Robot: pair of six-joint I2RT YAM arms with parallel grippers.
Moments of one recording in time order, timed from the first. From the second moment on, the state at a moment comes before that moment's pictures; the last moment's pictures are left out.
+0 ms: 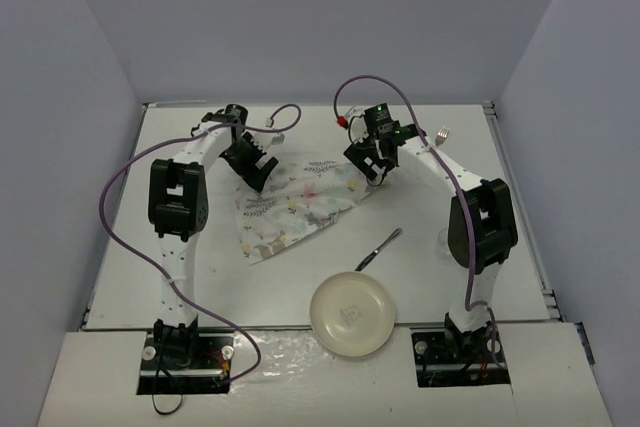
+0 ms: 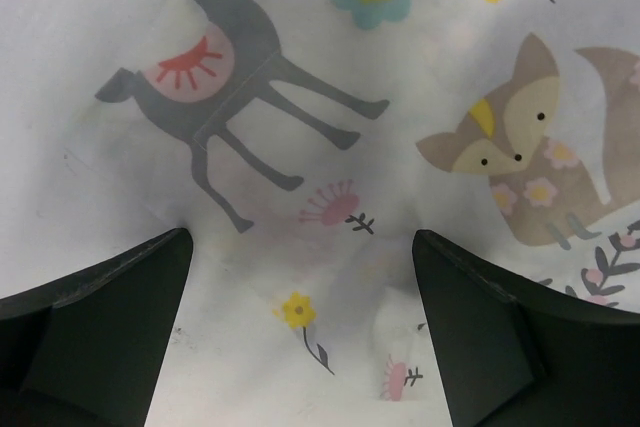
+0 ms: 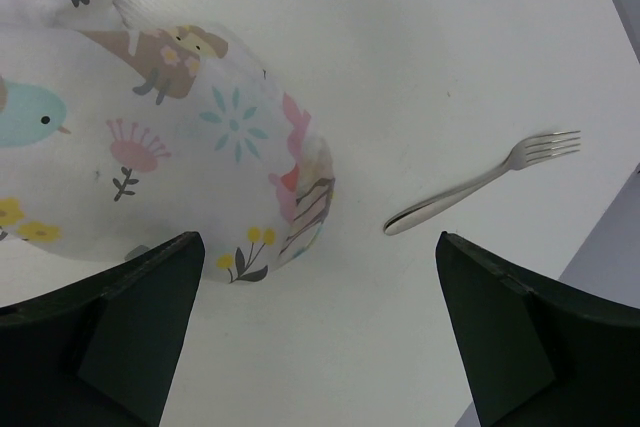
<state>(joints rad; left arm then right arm) -0.18 2.28 1.92 -0.94 0.34 0.64 0.41 1.90 1.52 -0.54 0.21 -0.48</state>
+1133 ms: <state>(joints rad) -0.14 2.66 2.60 -1.28 0.43 0.75 0.41 1.88 1.47 -0.52 0.21 -0.48</state>
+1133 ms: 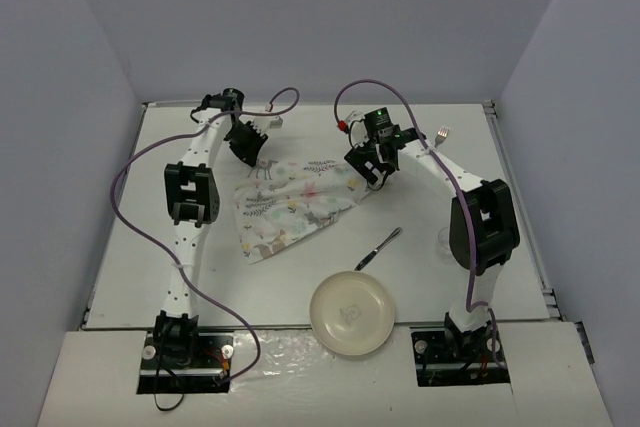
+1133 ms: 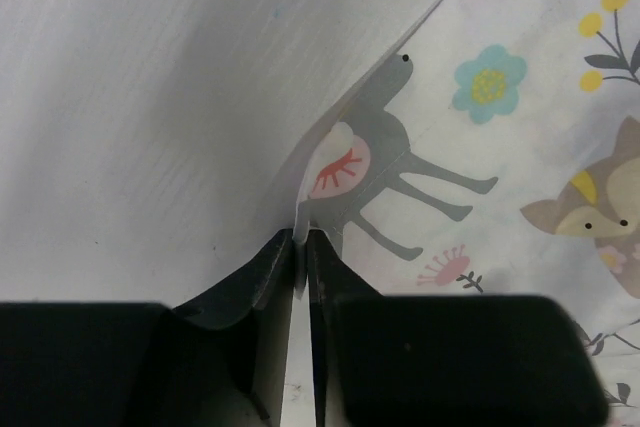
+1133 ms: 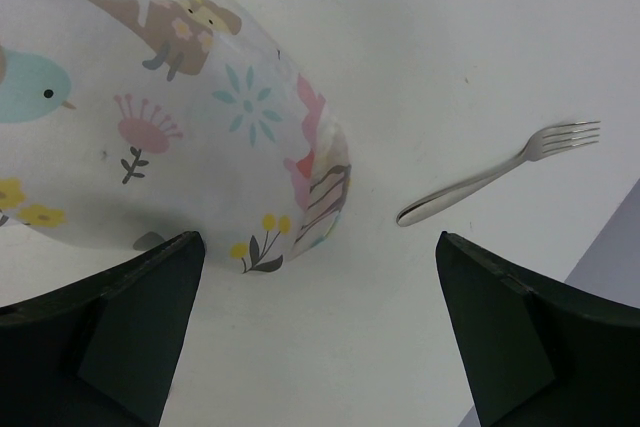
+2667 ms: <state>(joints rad) -0.24 1.53 1.68 -1.08 0.42 0.64 0.53 2.04 1.84 -0.62 -0.21 -0.46</state>
